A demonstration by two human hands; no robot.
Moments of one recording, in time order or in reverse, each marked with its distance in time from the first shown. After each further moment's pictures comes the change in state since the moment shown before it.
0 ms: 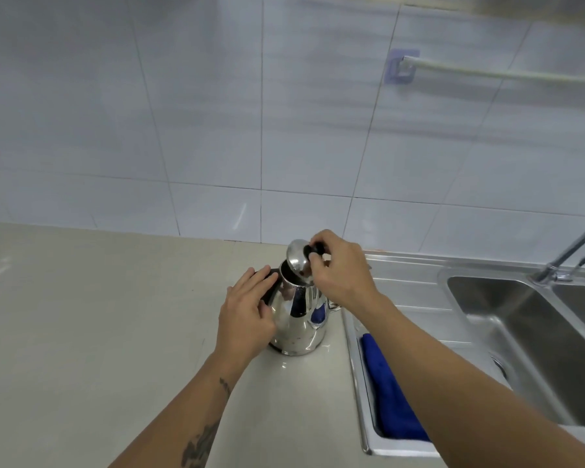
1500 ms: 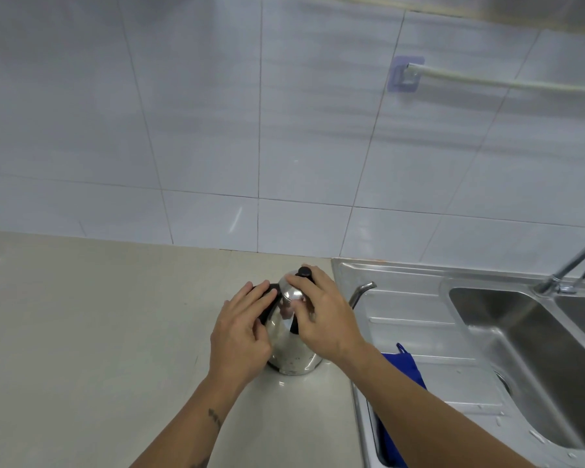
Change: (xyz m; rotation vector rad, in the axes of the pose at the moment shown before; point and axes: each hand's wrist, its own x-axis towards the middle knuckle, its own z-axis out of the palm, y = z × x) left_hand 0.002 -0.012 0.007 -0.024 0.054 0.029; right_hand -0.023 0.033 0.048 -0.100 -0.058 -0.177
